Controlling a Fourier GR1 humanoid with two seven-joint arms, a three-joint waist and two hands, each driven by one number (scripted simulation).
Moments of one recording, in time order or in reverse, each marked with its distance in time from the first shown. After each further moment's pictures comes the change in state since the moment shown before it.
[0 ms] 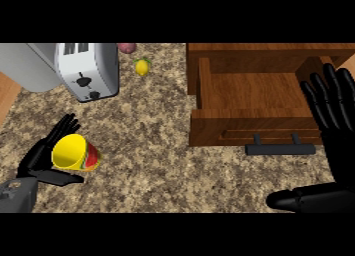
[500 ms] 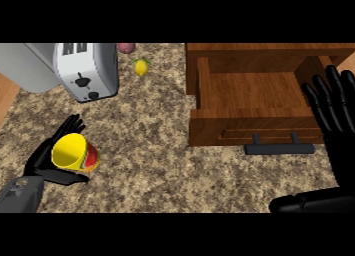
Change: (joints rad) left arm -0.037 -0.012 -0.024 0.078 0.007 0.000 -0.042; right arm 0.012 -0.001 0.000 -0.025 -0.015 0.005 0.015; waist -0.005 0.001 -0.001
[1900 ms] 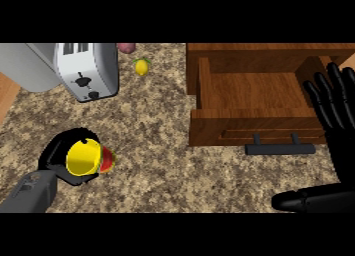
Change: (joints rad) left arm -0.019 -0.054 -0.039 -0.039 0.114 -0.103 -0.008; right arm -0.014 -0.011 -0.017 0.019 -0.006 0.009 -0.006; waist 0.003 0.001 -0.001
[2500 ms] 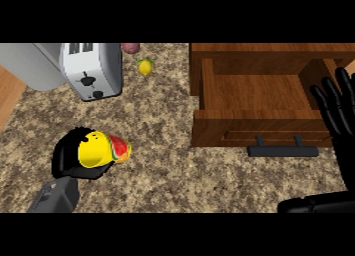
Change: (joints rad) left arm 0.075 -0.155 0.139 -0.122 0.138 0.322 -0.121; right arm 0.034 -0.001 -0.010 -0.039 -0.010 -0.003 0.018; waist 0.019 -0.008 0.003
